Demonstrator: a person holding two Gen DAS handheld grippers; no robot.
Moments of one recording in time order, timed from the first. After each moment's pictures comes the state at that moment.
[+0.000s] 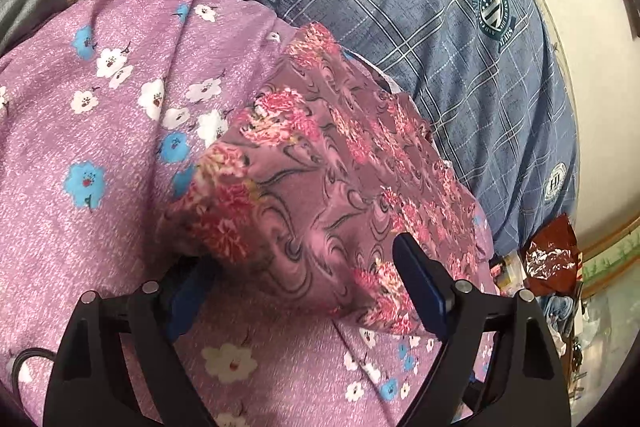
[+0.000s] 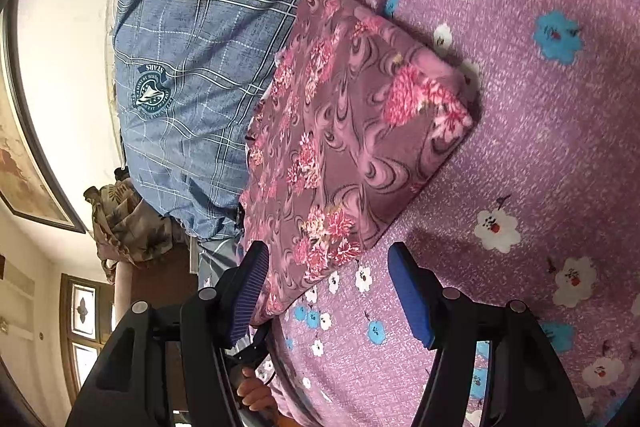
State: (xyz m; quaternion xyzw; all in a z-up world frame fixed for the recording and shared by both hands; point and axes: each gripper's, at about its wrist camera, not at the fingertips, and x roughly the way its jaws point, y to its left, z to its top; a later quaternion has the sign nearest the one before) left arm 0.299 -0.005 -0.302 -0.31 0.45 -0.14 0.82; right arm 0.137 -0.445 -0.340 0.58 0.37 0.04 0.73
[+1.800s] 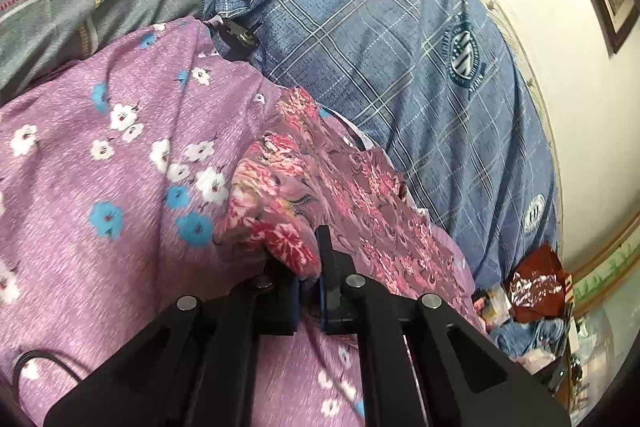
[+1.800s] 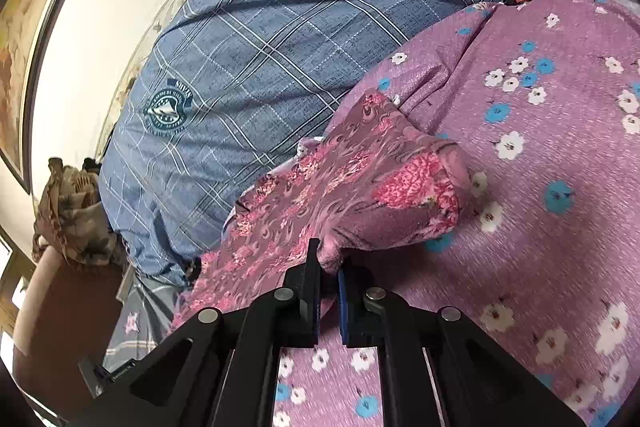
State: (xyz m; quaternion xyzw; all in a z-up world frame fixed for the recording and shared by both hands) left arm 0.280 0.015 -0.278 -0.34 0.36 -0.14 0.86; right arm 0.135 -0.414 -0.275 0.40 0.27 -0.09 0.87
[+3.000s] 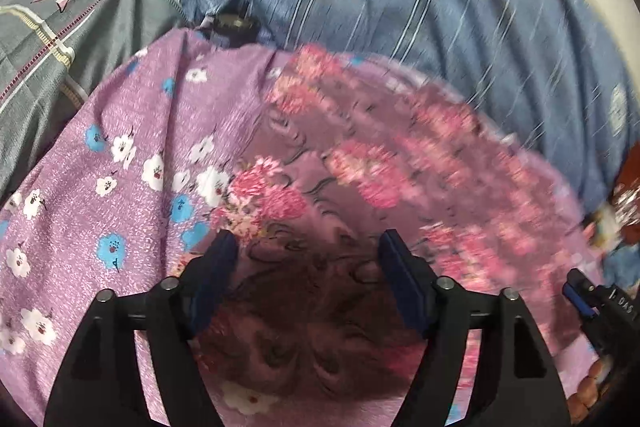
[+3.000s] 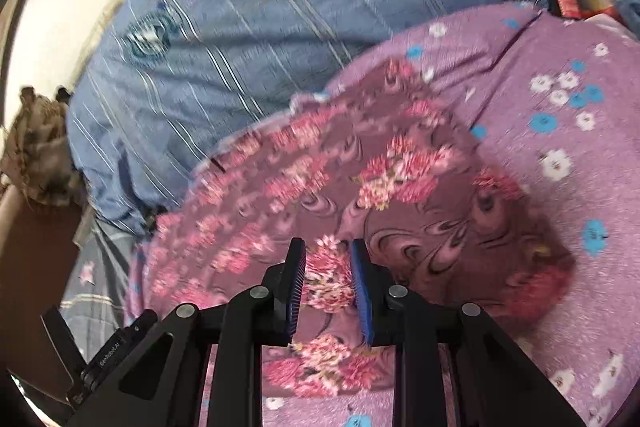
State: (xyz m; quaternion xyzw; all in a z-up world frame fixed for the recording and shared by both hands) left arm 0.313 -0.051 -0.287 -0.11 0.44 -0.05 0.89; right arm 0.210 -0.400 -0.298 0.31 0.41 -0.08 0.85
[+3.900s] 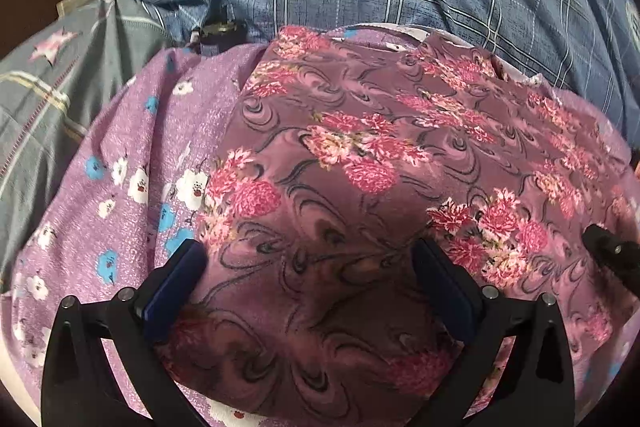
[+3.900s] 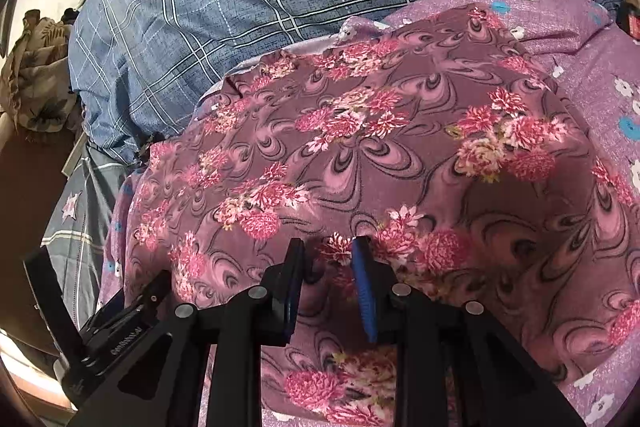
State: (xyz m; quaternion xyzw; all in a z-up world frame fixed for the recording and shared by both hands) left arm 0.312 -0.092 -0.302 0.01 0.43 -0.01 0.90; right arm 0.252 -0.354 -0.312 0.25 0.46 -0.02 0.85
